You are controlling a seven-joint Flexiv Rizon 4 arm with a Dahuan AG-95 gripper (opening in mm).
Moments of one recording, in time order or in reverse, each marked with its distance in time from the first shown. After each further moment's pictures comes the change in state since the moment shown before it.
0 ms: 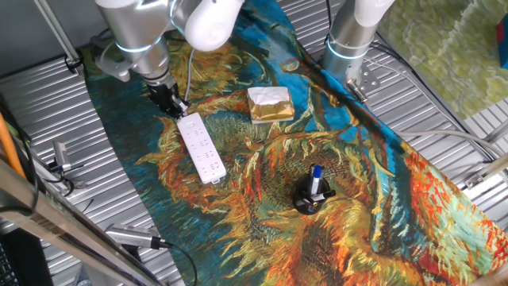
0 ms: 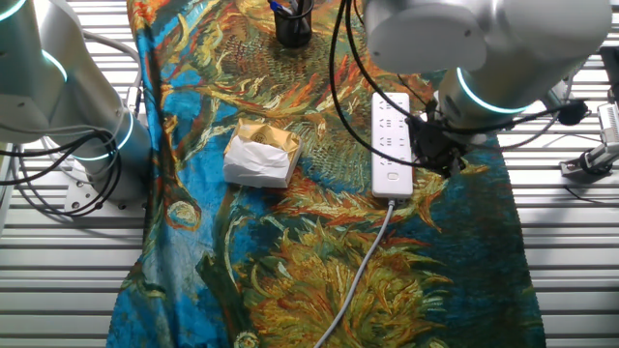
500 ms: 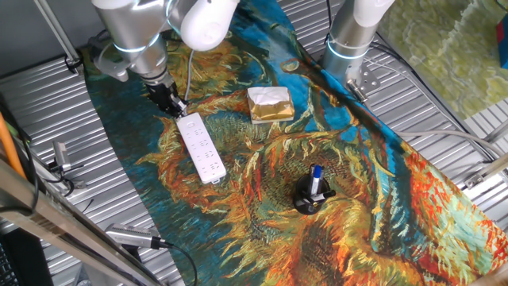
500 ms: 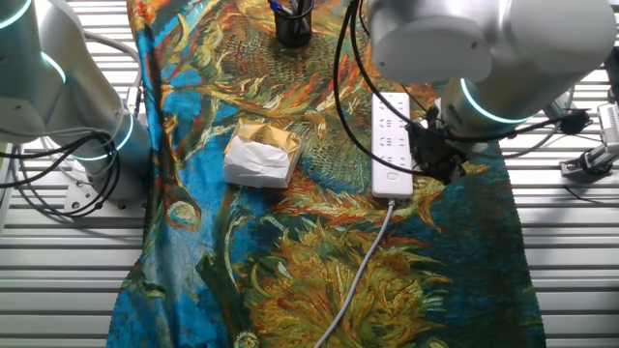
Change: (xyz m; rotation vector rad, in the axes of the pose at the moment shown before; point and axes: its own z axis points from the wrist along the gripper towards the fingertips) arm 0.003 -0.003 0.003 -0.008 0.008 0.000
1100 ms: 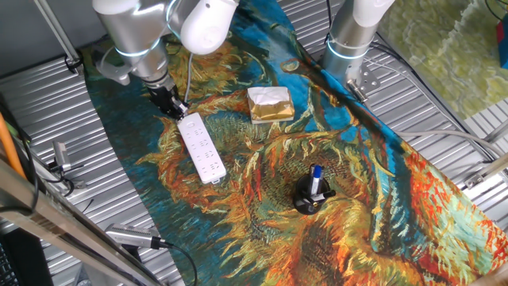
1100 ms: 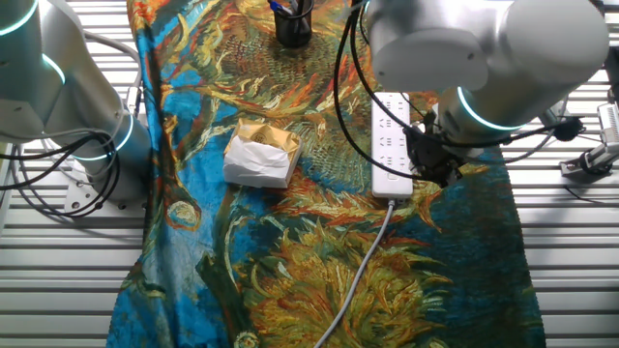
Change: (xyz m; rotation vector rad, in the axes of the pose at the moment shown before) arm 0.001 -0.001 0.017 -0.010 0.001 -0.004
